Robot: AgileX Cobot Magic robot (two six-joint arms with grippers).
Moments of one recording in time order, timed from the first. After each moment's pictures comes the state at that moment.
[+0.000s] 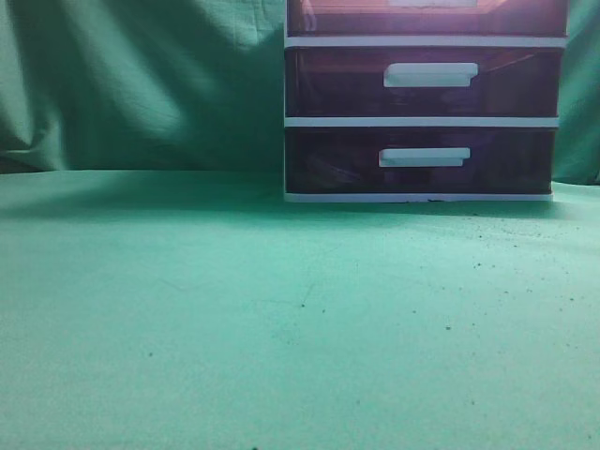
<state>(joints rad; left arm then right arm) -0.03 1.45 -0.66 0.03 -0.11 -0.01 0.10 -0.01 0.03 0.01 0.39 0.11</state>
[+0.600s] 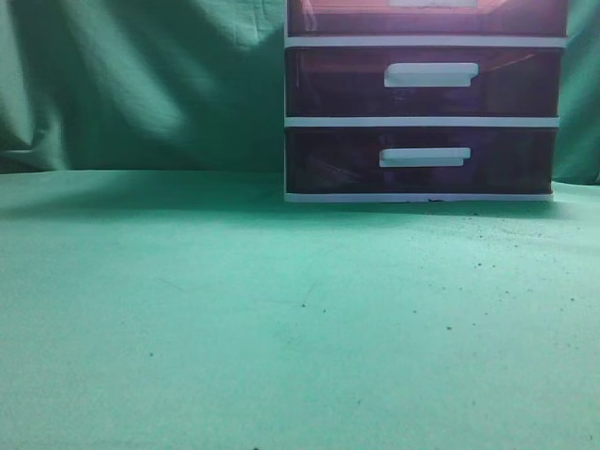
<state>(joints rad) -0.40 1.10 -1.02 -0.01 0.65 -0.01 0.10 -0.01 0.03 0.10 0.09 0.13</state>
